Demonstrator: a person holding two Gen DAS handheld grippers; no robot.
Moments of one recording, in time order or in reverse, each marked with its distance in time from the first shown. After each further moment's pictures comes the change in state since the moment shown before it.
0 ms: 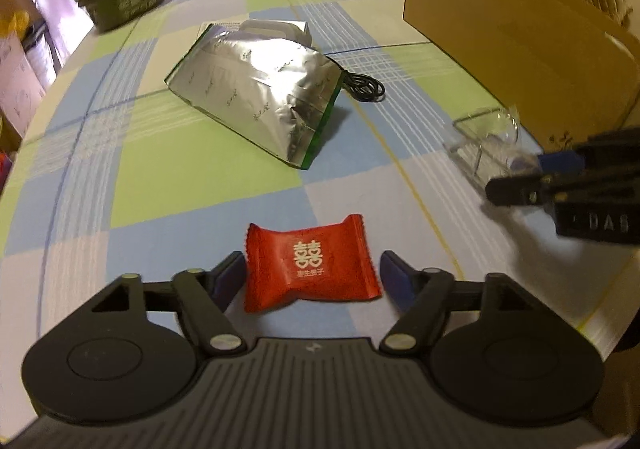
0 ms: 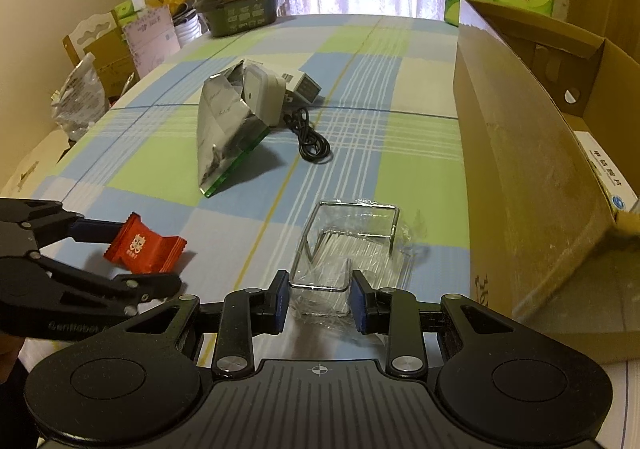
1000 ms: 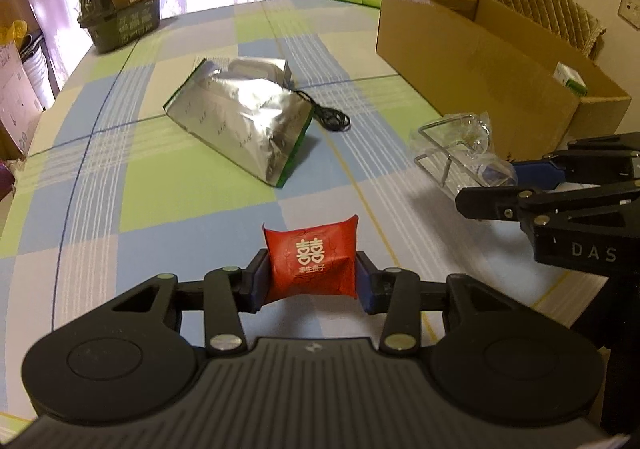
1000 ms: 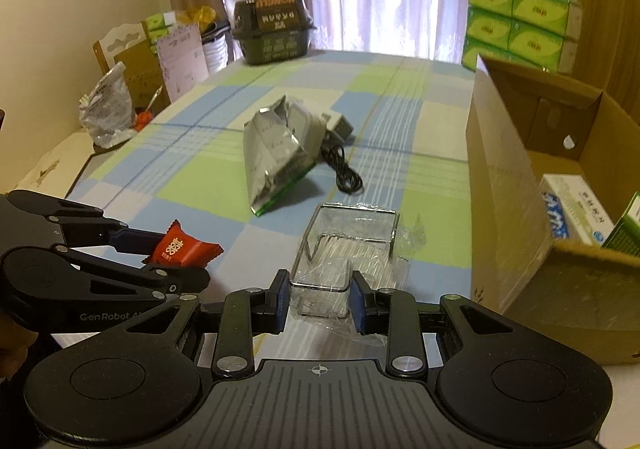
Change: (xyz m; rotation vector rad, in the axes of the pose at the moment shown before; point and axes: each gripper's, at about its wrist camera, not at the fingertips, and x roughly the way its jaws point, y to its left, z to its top) left arm -0.054 -0.014 -0.001 0.005 -0.064 -0.037; right arm -0.054 0.033 -0.001 -0.075 -0.095 0.010
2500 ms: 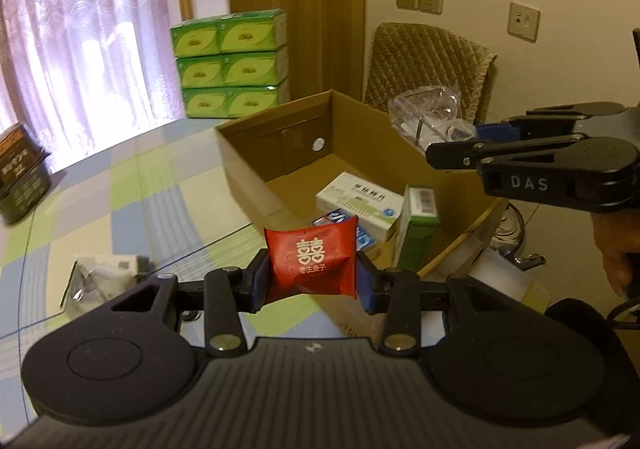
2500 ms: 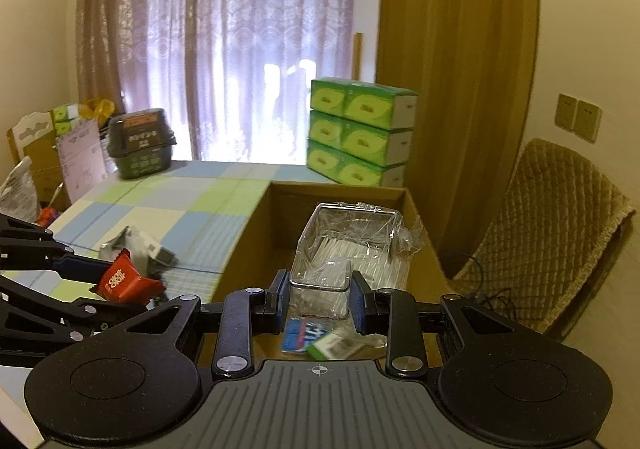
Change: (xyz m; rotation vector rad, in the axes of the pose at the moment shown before) left arm -0.029 -0.142 0.120 0.258 -0.197 -0.187; right arm -0.119 -0.148 0.044 0.082 -0.252 -0.285
